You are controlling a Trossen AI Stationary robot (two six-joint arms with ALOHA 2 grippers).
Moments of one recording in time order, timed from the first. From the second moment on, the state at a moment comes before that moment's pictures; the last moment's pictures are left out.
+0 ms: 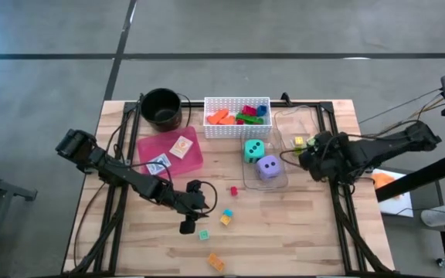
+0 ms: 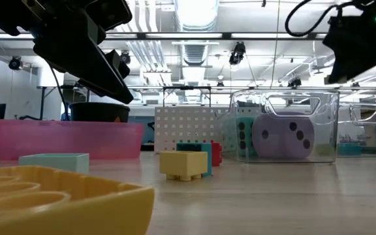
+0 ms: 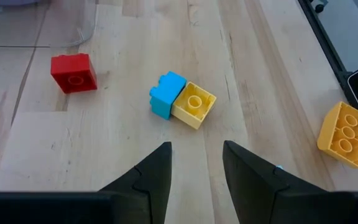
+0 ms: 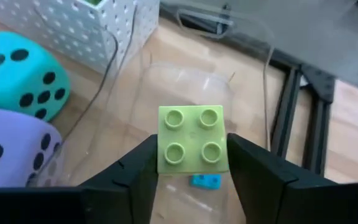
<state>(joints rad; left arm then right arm) -0.42 1.56 0.76 0.03 -0.13 -0.34 0.29 0.88 0.75 -1.37 0.82 1.34</state>
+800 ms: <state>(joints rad) -0.40 1.56 0.77 0.04 -0.13 -0.30 0.15 0.84 0.66 -0.96 0.78 0.96</state>
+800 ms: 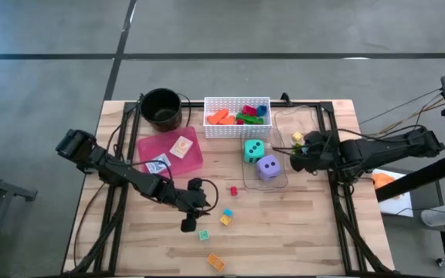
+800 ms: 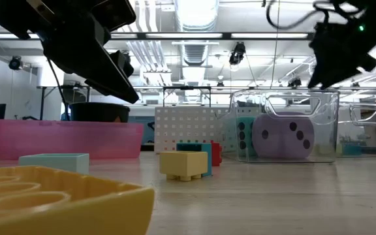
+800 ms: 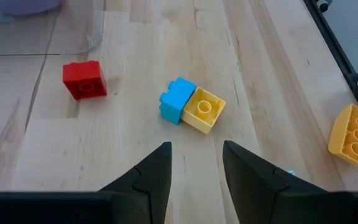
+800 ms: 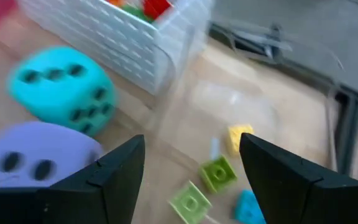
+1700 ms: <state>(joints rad) -0.40 1.56 0.76 0.03 -0.13 -0.31 0.40 1.53 1.20 -0.49 0.49 0.60</state>
